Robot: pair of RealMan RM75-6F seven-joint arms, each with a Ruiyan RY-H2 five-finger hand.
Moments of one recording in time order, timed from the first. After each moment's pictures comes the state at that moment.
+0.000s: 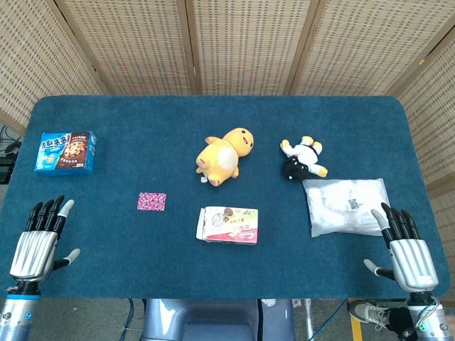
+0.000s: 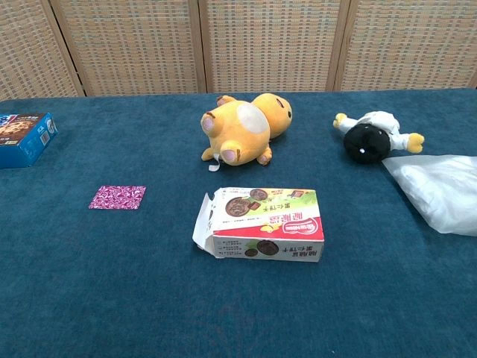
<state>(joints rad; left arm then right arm) -0.09 -1.24 -0.02 -1.75 1.50 1.49 0.37 0.07 -1.16 0.03 -1.63 -1.60 1.52 -0.08</state>
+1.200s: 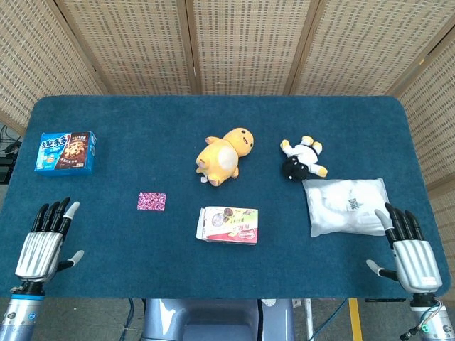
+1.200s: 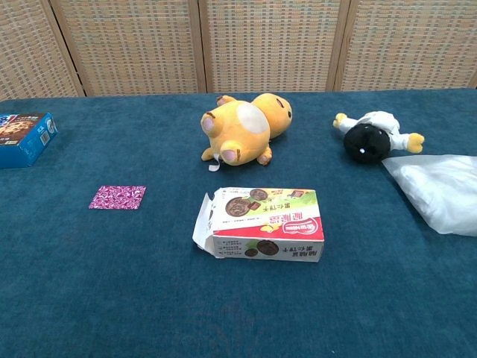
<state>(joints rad) -0.10 -1.25 -0.01 -1.76 1.50 1.46 0.38 0.07 -1.14 0.03 -1.65 -1.57 1.51 -0.07</state>
